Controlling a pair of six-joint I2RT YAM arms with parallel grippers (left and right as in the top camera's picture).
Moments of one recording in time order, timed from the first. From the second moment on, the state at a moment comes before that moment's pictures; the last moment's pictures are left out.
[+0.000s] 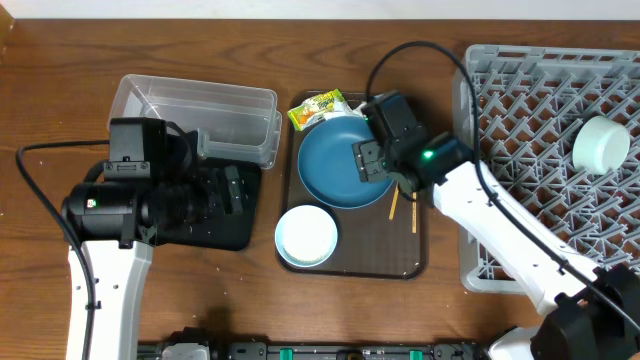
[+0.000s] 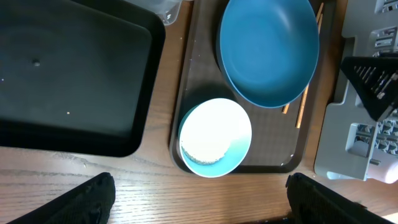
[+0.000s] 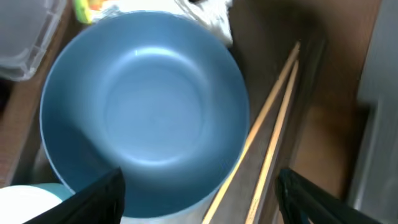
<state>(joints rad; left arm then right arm) 0.01 1.16 1.24 -1.26 0.38 -0.25 0.57 1.62 1.30 -0.74 0.15 0.34</state>
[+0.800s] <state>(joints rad) 0.01 1.16 1.24 -1.26 0.38 -0.25 0.43 1.92 1.25 -0.64 -0.10 0.57</state>
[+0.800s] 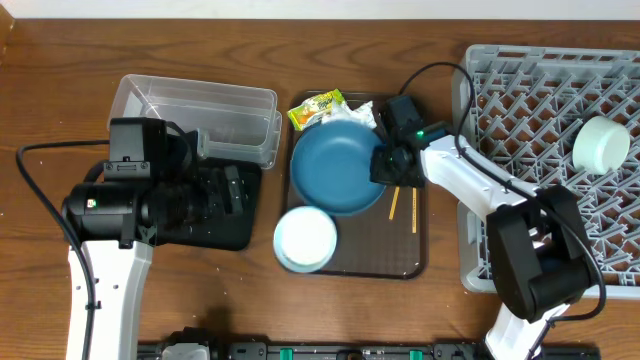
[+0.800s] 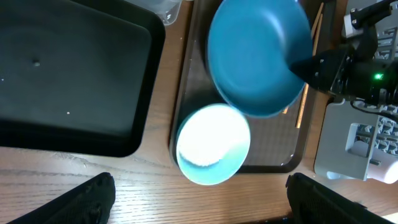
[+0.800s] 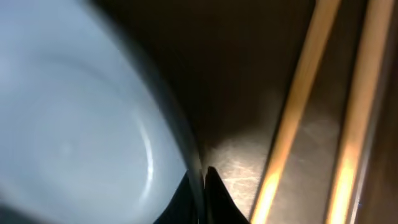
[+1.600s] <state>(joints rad) 0.01 1.16 1.24 -1.26 0.38 -0.25 0.38 1.31 1.25 -0.81 0.45 0.48</state>
